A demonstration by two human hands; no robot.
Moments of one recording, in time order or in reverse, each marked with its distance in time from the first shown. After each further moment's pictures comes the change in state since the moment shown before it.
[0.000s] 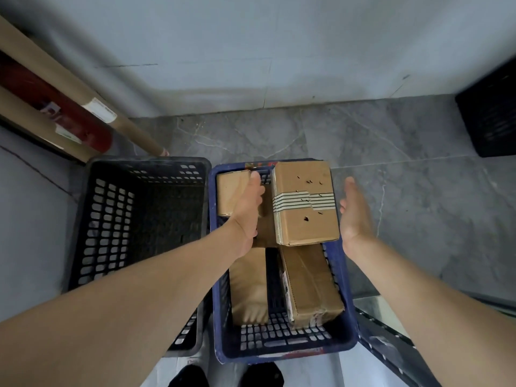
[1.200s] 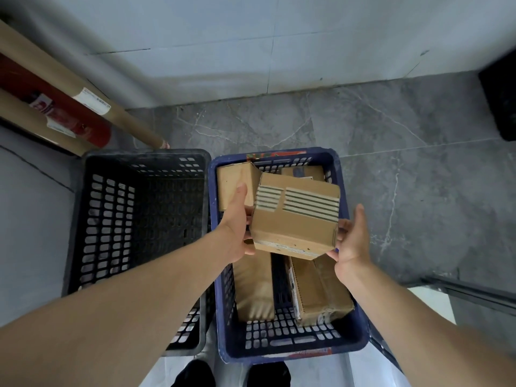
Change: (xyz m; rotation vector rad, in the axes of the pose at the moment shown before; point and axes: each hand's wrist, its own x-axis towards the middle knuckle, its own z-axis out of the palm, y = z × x) left_hand 0.041 -0.035 -0.027 -0.156 0.137 -0.242; right_hand 0.016 0.082 0.005 0.346 0.073 0.299
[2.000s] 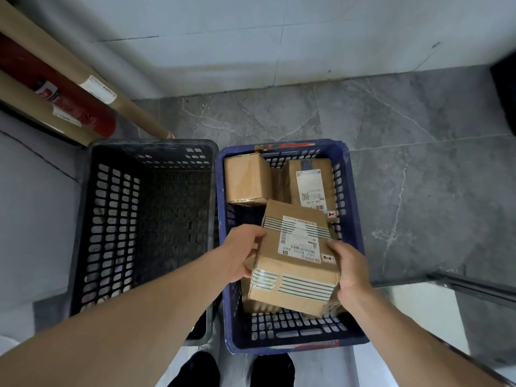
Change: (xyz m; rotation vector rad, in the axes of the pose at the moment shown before) left_hand 0.000 -0.051 -0.025 0.178 -0.064 -0.089; right_hand -0.017 0.056 -0.023 -0.189 -0.084 0.019
